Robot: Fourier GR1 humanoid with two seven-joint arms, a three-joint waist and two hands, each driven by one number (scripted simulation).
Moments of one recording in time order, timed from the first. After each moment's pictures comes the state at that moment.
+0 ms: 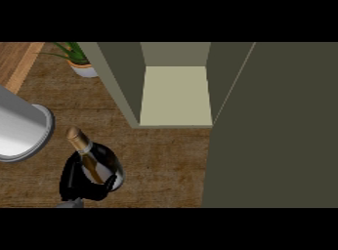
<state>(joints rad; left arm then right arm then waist) -0.04 0.01 0.12 -1.03 0.22 -0.23 -0.59 0.12 -0.17 0.27 -2.52 -0.10 0.05 0.47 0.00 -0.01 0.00</state>
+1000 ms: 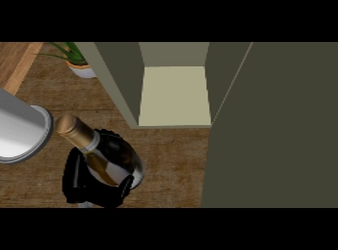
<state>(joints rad) 0.06 0.00 -0.21 -1.61 0.30 0.10 -0.33 0.15 -0.15 0.27 -2.51 -0.11 0.08 0.45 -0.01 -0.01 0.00</state>
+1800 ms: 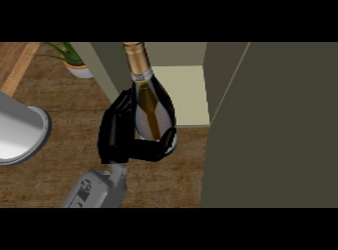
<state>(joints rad) -0.29 0.00 -0.36 -1.53 0.33 0.52 -0.11 0.15 -0.14 0.24 -2.51 -0.11 0.09 0.47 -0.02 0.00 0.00</state>
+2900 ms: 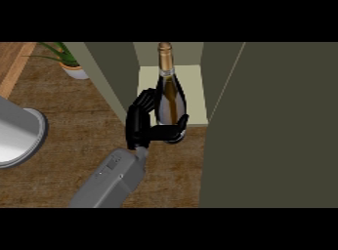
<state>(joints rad) -0.51 0.00 -0.44 -1.00 0.62 0.60 -0.44 0.15 -0.13 0.22 -2.51 -0.13 0.13 0.48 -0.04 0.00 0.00</state>
